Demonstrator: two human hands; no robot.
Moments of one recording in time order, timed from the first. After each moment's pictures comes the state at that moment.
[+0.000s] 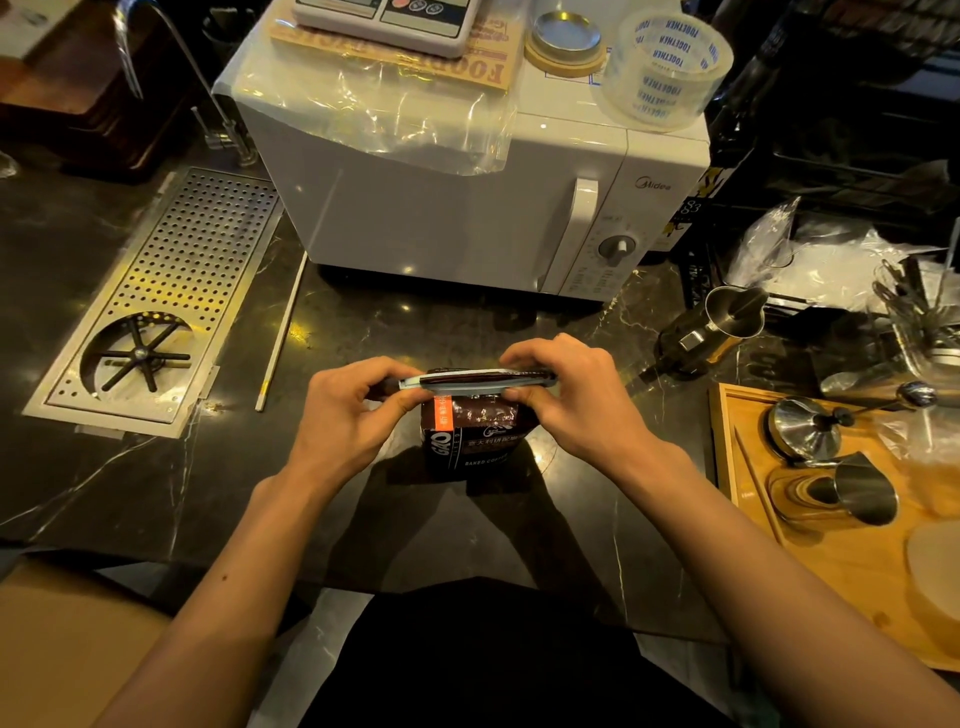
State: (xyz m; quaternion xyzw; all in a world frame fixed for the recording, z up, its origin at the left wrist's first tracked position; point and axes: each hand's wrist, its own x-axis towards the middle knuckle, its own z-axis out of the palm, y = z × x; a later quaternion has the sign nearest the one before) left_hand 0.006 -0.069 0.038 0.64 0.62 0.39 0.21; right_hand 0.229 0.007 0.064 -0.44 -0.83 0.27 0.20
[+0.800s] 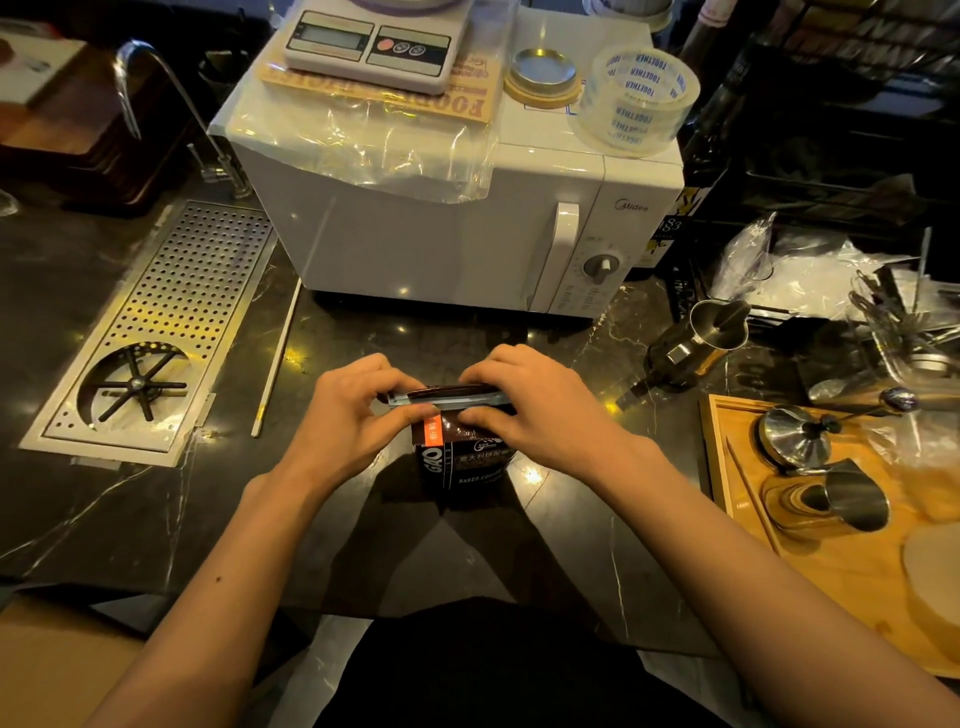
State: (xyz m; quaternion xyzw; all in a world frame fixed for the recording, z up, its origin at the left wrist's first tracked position) left_hand -0.004 -0.051 0.043 0.70 0.61 0.31 0.20; right_hand 0.208 0.011 0.079 -0.38 -0.90 0.20 0.08
